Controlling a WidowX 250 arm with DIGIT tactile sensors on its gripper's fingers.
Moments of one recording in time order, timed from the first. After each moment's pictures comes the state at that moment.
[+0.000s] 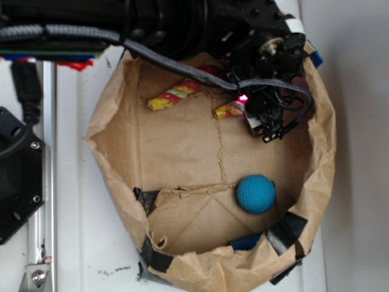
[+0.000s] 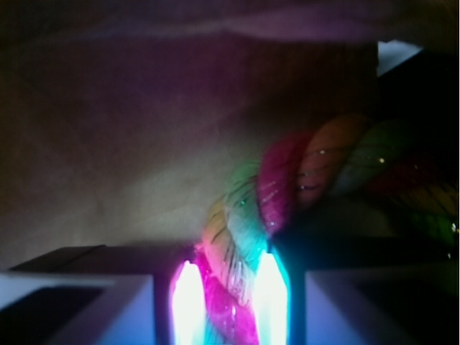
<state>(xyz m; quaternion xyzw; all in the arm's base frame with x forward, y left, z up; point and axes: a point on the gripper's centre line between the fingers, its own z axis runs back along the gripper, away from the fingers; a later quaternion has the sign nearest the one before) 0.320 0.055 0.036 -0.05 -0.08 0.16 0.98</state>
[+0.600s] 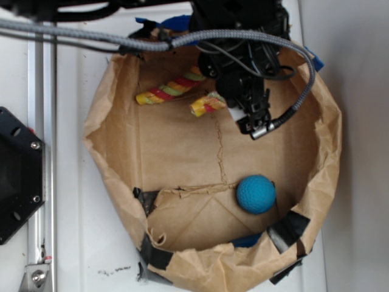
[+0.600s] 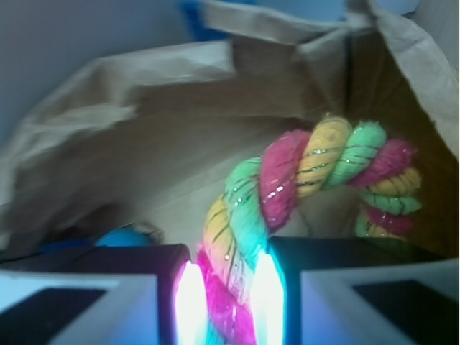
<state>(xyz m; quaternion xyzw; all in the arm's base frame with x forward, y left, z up) 0.289 0.041 0.138 -0.10 -0.12 0.17 0.97</state>
